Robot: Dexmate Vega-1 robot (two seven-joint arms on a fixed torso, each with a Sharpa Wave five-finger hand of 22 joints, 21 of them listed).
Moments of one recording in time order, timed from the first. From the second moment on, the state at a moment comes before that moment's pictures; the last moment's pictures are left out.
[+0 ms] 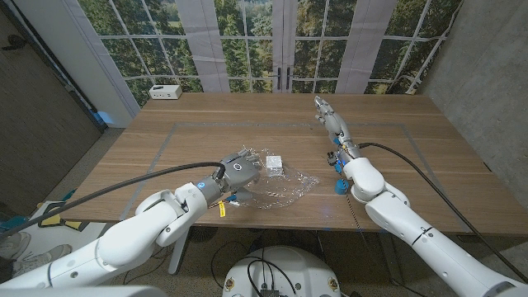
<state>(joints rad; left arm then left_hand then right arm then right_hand) 1.38 1.07 0.39 -2.43 1.28 0.24 -0.28 0.70 0.04 0.27 -0.12 0.18 0.83 -0.05 0.25 0.23 0.43 -0.08 0.23 0.30 0.22 -0.03 0.19 0.18 0.04 0.15 0.55 0.19 -1.02 -0.54 -0.46 -1.74 0.29 0.23 -0.27 0.13 0.10 0.27 -0.03 0.20 0.03 -0.09 0.20 0.19 0.02 0.07 0.21 0.21 -0.03 0.08 0.21 0.21 0.03 0.12 0.21 0.18</state>
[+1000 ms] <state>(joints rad) 1.36 1.06 0.40 -2.40 1.39 0.24 -0.45 0.78 -0.05 0.24 -0.16 0.23 0.74 -0.12 0.21 0.22 0.40 -0.10 0.23 0.30 0.21 -0.04 0.19 0.18 0.06 0.15 0.55 0.19 -0.99 -0.51 -0.47 -1.71 0.28 0.21 -0.27 0.13 0.10 0.27 -0.03 0.20 0.04 -0.09 0.20 0.19 0.02 0.07 0.21 0.21 -0.03 0.08 0.21 0.21 0.03 0.12 0.21 0.18</state>
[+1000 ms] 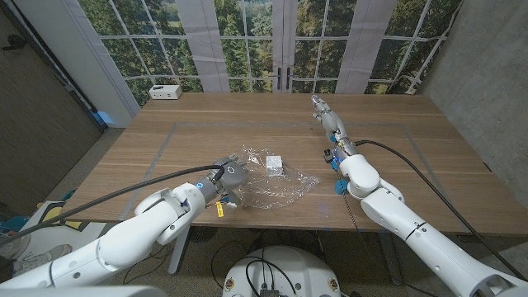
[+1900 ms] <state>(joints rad) 1.36 1.04 0.48 -2.28 1.56 0.26 -0.26 0.94 -0.01 0.23 -0.15 0.22 0.67 -0.18 0.19 0.22 0.50 -0.18 0.26 0.31 0.31 -0.04 0.21 0.18 0.14 0.09 0.54 0.19 -0.98 -0.51 -0.48 -1.70 0.28 0.20 -0.28 0.13 0.10 0.27 -0.03 0.20 0.04 -0.09 0.20 0.19 0.03 0.07 0.21 0.21 -0.03 0.09 0.21 0.21 0.03 0.12 0.21 0.18</state>
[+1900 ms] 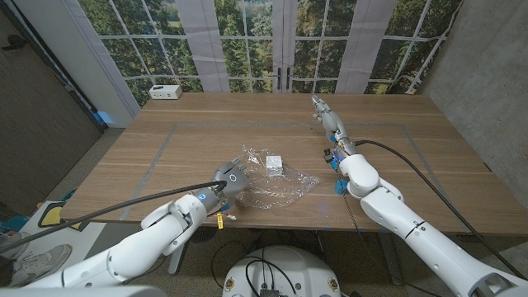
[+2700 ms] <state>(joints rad) 1.35 0.99 0.54 -2.17 1.62 0.34 -0.09 1.05 0.18 0.33 -0.13 0.19 0.91 -0.12 0.29 0.21 0.62 -0.18 0.29 0.33 0.42 -0.04 0.23 0.18 0.22 0.07 0.55 0.20 -0.97 -0.52 -0.48 -1.71 0.27 0.18 -0.28 0.13 0.10 0.27 -0.03 0.20 0.05 -0.08 0.20 0.19 0.03 0.07 0.21 0.21 -0.02 0.09 0.21 0.21 0.03 0.12 0.21 0.18</state>
